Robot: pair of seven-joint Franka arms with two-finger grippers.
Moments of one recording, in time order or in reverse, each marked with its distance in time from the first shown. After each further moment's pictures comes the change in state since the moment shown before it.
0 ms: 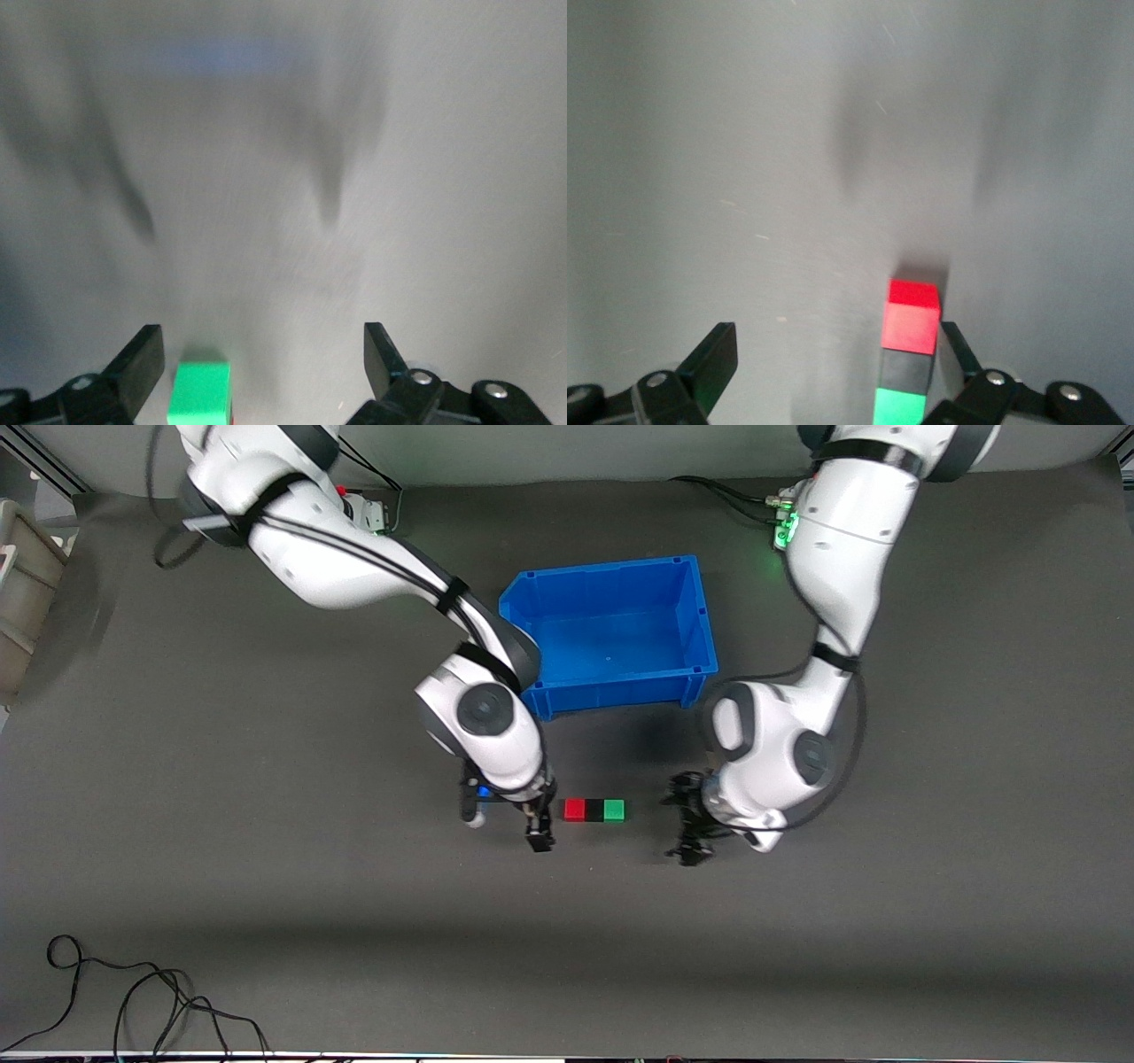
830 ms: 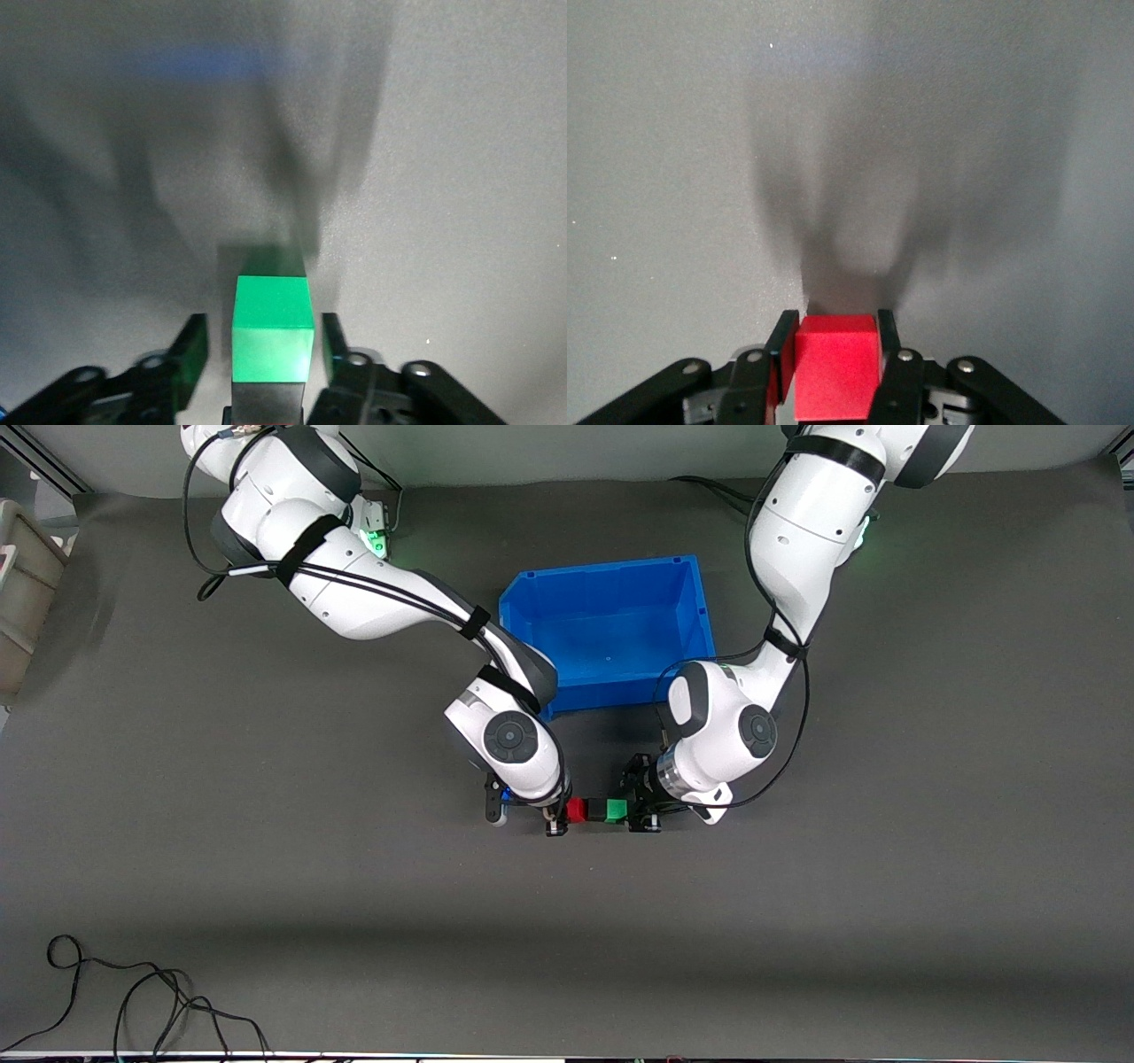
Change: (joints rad) left arm -0.109 0.041 -0.101 -0.030 -0.171 0.194 -0.036; right arm 0.042 0.239 0.034 0.124 0.015 0.015 0.091
